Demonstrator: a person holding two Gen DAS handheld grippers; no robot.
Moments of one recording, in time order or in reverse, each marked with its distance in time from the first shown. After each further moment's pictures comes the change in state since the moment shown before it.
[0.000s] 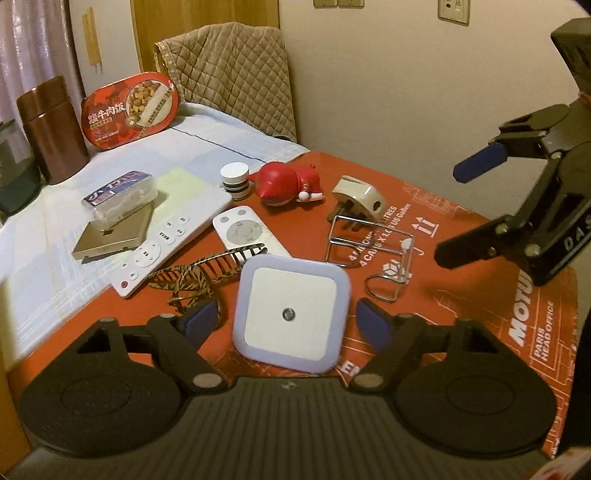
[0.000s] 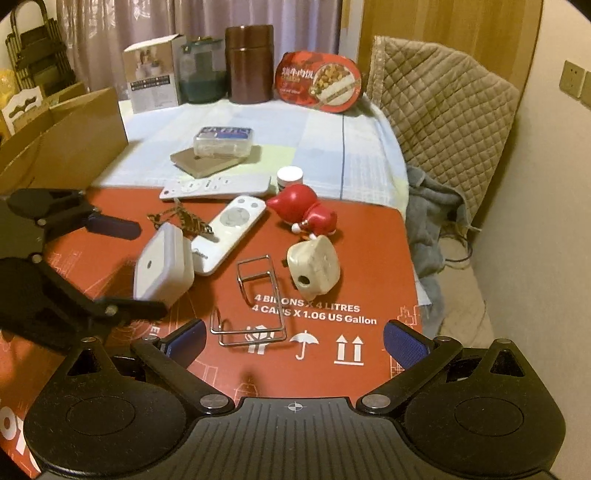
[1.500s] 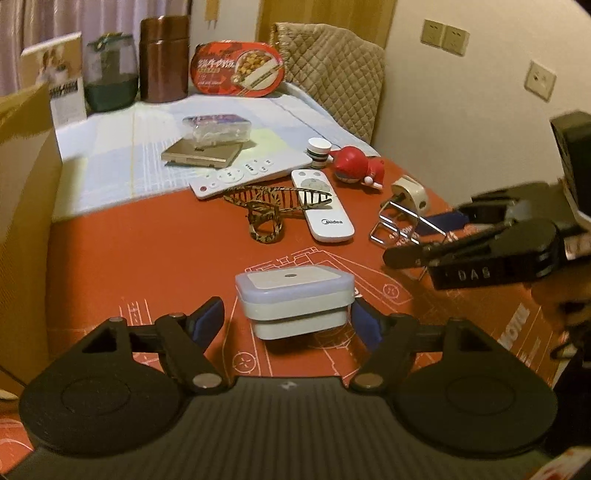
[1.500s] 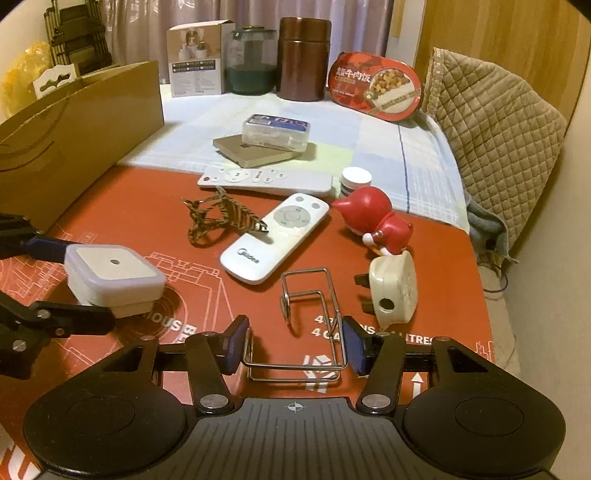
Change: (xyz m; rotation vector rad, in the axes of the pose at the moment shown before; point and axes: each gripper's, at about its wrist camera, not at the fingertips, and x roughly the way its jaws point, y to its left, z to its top) left arm -0.053 0.009 -0.056 -0.392 -0.016 0.127; right arm 0.053 0.046 -0.003 -0.110 -0.049 0.039
